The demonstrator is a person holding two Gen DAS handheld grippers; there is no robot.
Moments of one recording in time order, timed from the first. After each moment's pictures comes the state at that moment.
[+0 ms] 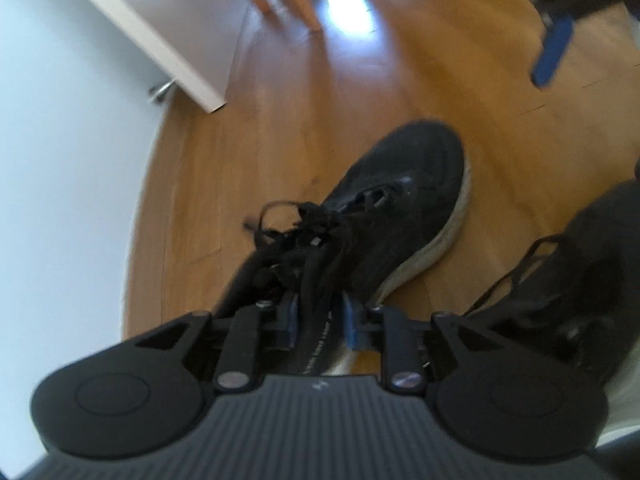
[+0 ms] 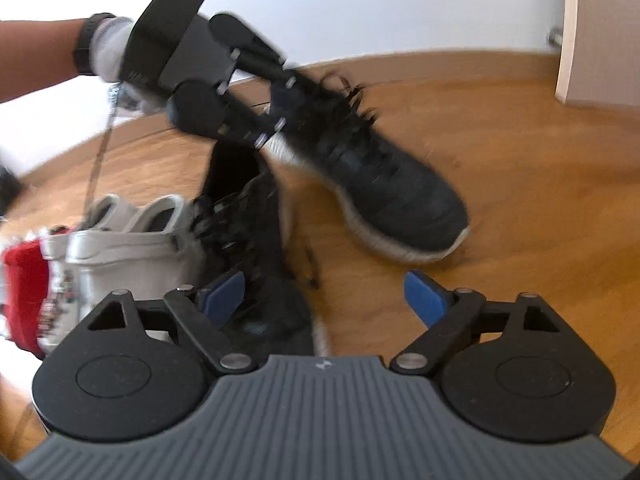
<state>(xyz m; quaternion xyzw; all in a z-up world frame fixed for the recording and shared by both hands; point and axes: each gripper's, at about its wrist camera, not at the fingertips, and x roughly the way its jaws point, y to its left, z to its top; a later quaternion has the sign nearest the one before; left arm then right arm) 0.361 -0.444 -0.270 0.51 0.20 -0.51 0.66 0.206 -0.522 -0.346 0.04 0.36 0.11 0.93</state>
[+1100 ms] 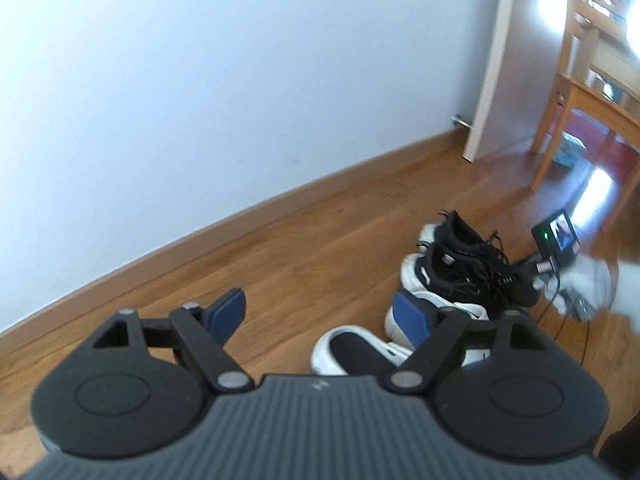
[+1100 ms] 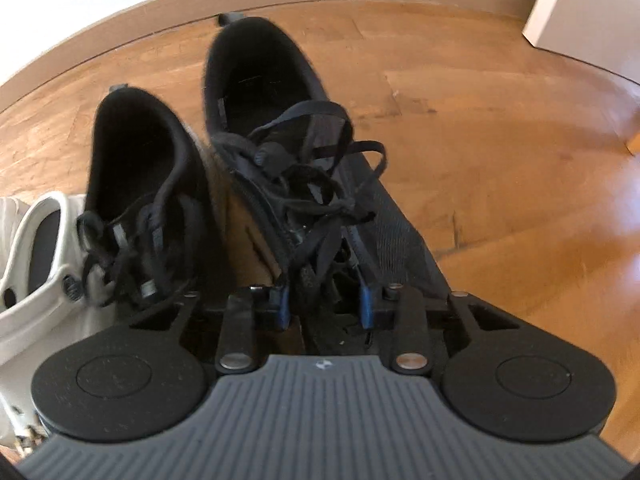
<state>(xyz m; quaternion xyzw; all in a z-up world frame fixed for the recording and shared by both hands) 0.234 -0.089 -0.009 0.10 0.37 -0.23 0.89 0.286 -0.464 -0.379 0.01 0.52 -0.06 0.85</state>
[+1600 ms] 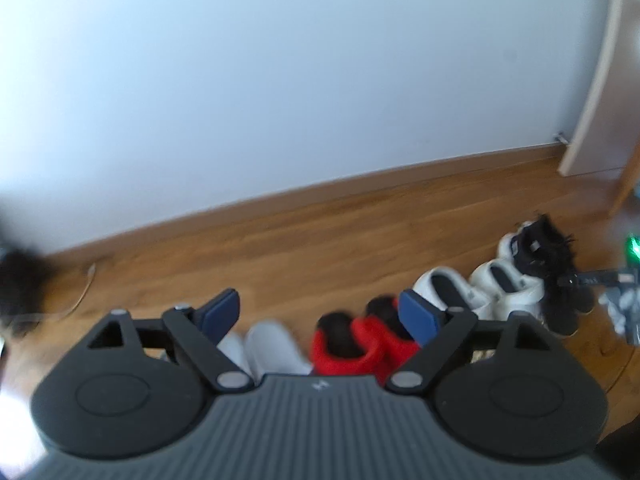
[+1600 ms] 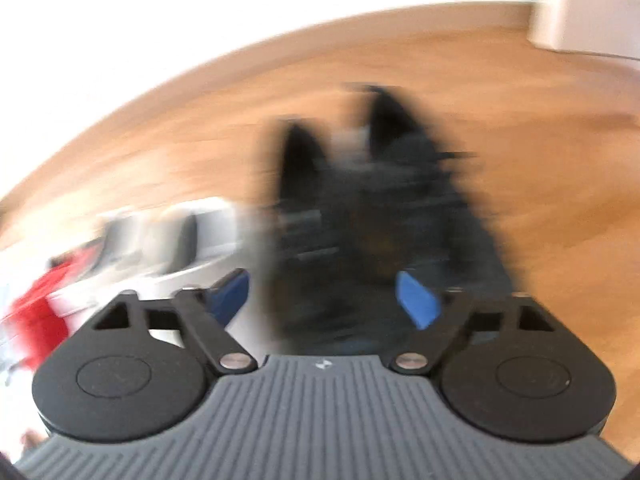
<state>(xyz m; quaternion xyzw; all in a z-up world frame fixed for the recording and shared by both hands) 0.153 0.021 0.043 0.06 0.42 -0.05 0.91 0.200 -0.422 -0.317 0.12 0.44 0.11 0.88</state>
